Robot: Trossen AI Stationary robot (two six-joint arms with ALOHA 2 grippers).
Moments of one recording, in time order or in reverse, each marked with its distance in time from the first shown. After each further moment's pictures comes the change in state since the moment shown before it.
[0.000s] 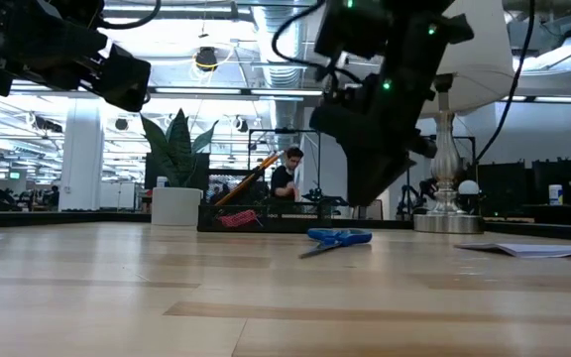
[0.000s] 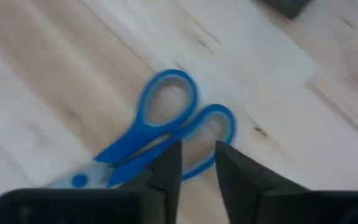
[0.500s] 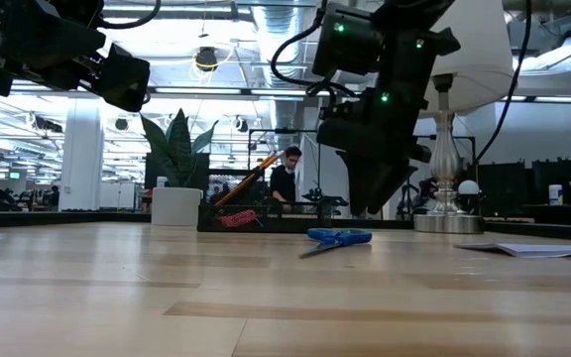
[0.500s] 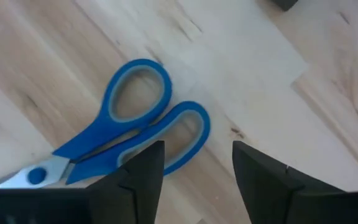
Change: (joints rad) left arm 0.000 0.000 0.000 0.000 0.014 -0.009; right arm -0.083 0.007 0.001 -0.045 -0.085 -0.126
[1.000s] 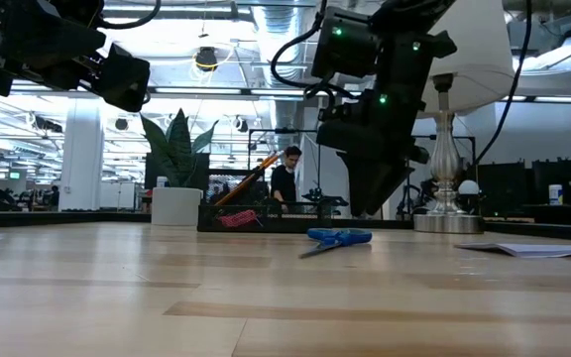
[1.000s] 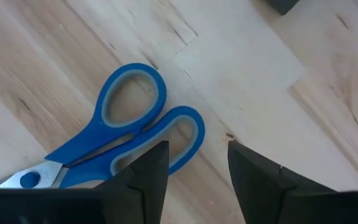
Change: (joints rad) left arm 0.000 0.000 0.000 0.001 0.000 -0.005; right arm -0.022 0.001 0.000 0.003 -0.016 -0.027
